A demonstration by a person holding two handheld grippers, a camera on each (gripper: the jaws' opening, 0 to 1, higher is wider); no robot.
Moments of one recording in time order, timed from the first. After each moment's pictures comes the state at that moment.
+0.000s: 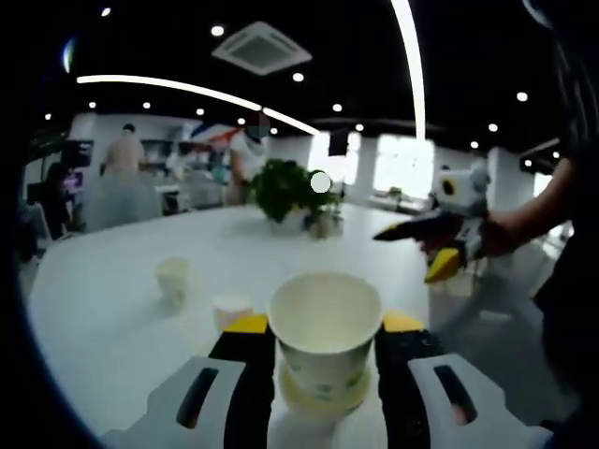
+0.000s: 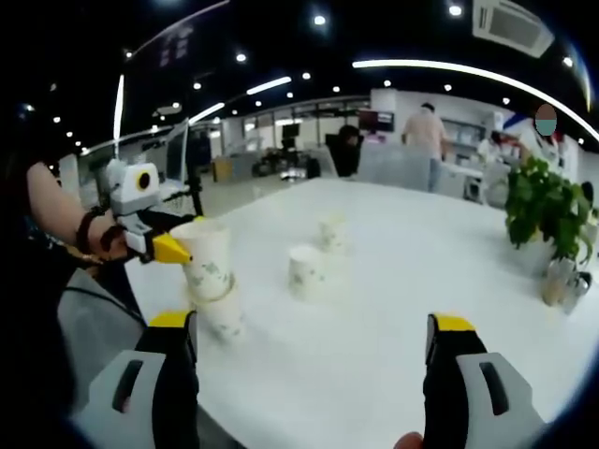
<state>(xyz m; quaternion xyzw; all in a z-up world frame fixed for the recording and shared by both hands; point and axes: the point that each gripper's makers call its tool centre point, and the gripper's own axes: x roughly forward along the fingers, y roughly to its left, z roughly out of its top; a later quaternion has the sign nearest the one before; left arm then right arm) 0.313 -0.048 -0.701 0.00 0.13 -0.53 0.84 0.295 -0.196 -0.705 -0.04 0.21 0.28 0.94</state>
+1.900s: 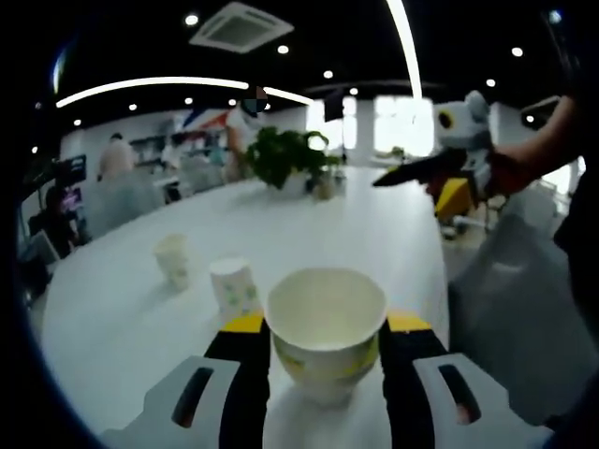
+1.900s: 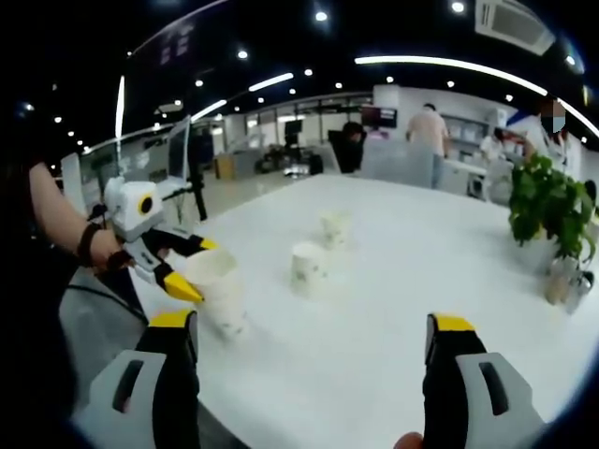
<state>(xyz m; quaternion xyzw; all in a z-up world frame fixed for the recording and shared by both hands) 0.304 -0.049 -0.748 0.10 0.16 -0.52 0.83 0.294 -0.194 -0.709 -0.04 0.22 0.28 0.93</state>
